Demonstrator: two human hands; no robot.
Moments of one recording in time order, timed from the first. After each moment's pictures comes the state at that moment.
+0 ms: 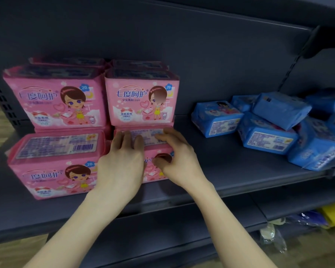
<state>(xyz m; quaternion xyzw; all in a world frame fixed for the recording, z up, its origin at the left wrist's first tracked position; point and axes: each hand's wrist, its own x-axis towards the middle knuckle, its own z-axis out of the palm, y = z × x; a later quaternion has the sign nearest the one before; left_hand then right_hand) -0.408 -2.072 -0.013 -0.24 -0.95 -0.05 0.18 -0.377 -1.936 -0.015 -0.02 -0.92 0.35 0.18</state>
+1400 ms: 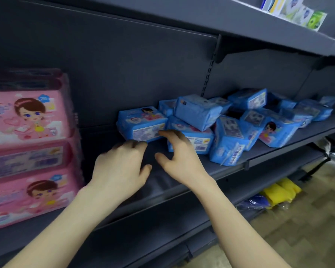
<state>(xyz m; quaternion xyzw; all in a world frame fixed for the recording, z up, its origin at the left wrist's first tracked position) -0.358 -1.895 0.023 -0.37 -0.91 -0.12 0.13 -0.309 -1.756 0.013 -0.11 -0.94 0.26 0.21</state>
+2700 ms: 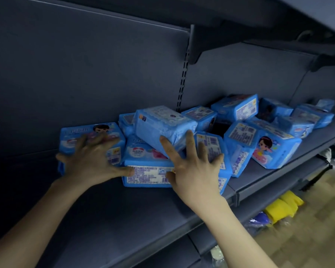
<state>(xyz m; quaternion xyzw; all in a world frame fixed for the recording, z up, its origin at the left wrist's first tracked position) -0.469 -1.753 -0.011 -0.26 -0.96 -0.14 -0.01 -0.329 -1.604 -0.023 -0.24 -0.92 -0.11 0.27</state>
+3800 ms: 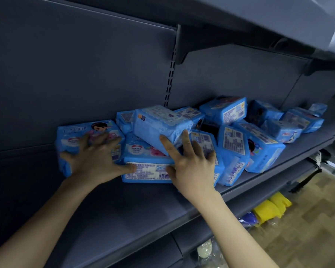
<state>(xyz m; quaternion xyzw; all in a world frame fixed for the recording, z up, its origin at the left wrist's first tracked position) -0.449 -1.701 -0.014 -0.24 -0.97 -0.10 -0.01 -0.321 -1.540 -0.027 -0.20 -0.92 -0.12 0.30</state>
